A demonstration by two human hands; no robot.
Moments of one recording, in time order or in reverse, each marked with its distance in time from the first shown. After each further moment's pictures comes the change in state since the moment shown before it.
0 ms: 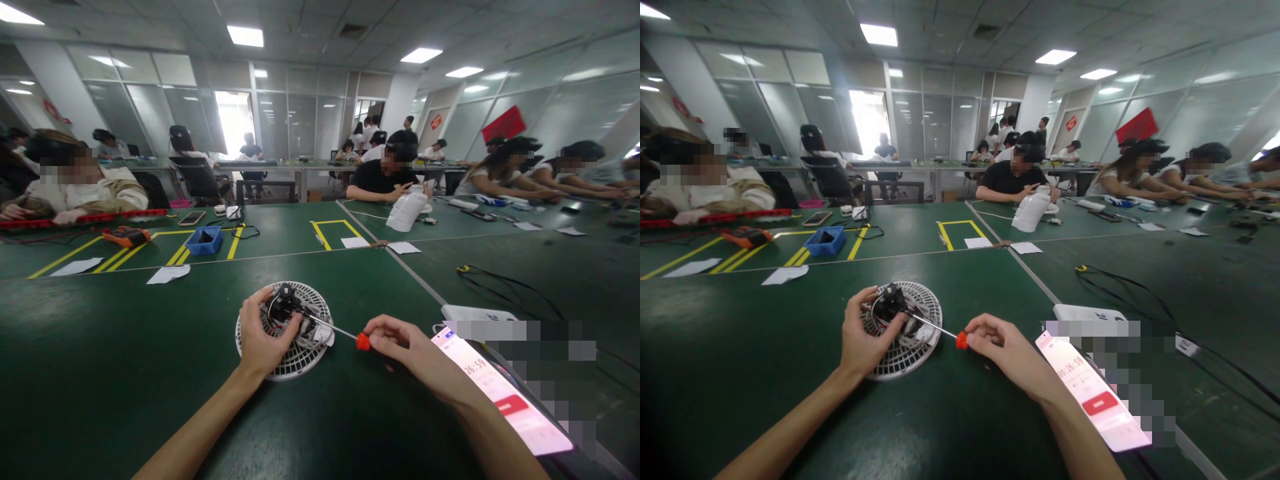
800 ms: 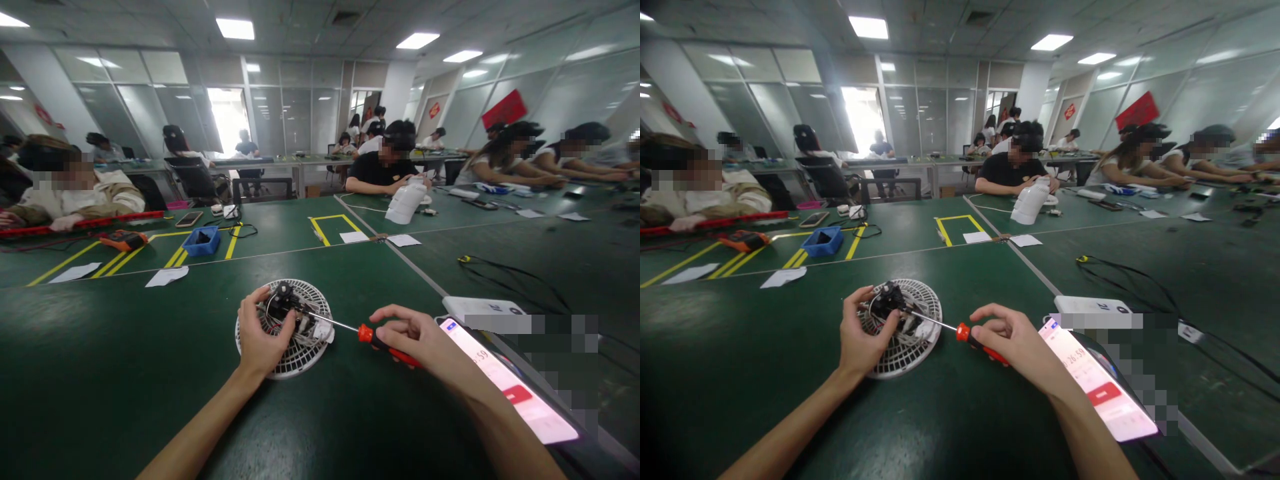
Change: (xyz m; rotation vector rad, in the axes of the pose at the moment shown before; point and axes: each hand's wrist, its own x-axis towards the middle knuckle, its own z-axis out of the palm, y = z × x) left_hand 0.000 0.000 0.000 -0.024 -0.011 -0.045; right_hand -0.005 -0.007 -0.007 -0.042 0.031 0.025
